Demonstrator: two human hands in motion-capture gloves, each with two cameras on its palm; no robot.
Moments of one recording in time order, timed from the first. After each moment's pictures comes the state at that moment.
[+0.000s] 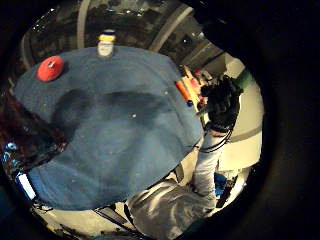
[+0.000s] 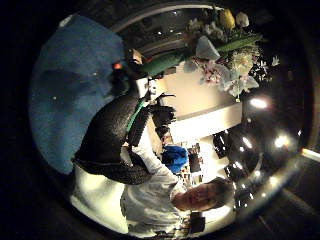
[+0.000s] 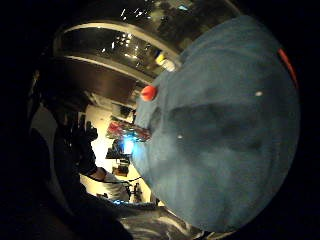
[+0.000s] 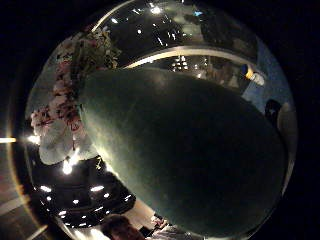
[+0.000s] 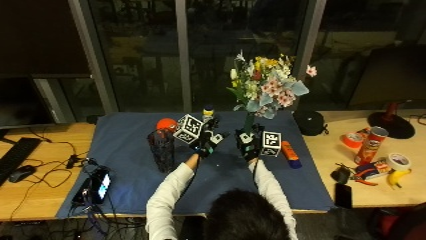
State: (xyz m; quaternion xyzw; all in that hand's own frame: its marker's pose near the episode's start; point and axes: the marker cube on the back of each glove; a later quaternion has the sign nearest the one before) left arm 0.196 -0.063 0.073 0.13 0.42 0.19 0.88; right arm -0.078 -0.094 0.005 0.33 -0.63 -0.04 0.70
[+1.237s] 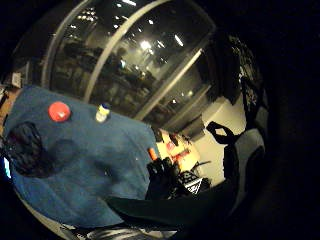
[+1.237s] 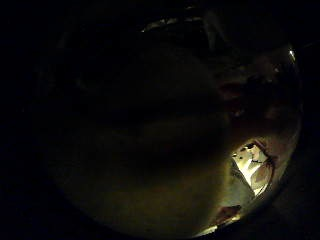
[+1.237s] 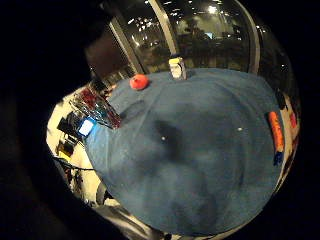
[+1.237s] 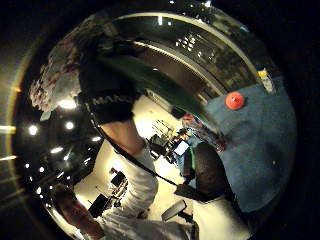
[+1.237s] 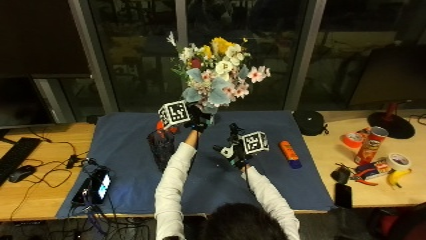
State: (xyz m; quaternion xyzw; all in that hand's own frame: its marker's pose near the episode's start) left arm 0.183 -0.039 -0.082 0.44 0.56 0.17 0.69; right arm -0.147 -0.105 0.045 0.39 -0.37 -0.16 0.82
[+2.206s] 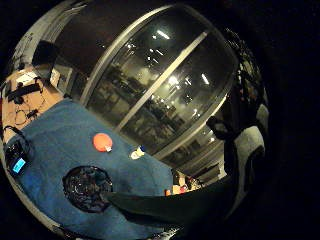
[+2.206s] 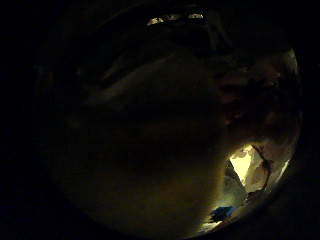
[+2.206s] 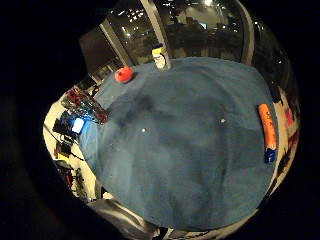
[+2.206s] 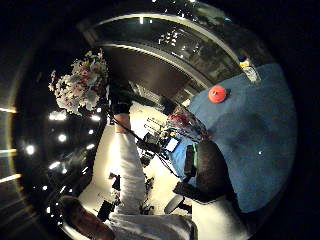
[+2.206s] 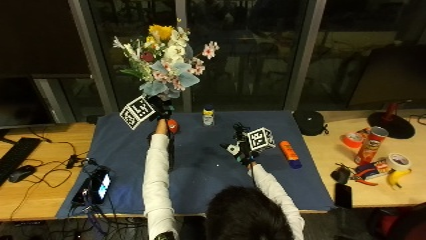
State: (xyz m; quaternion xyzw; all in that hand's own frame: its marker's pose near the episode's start) left arm -0.005 -0.065 -0.120 0.57 0.46 -0.08 0.67; right arm -0.102 -0.130 0.048 0.35 -0.36 -0.18 0.84
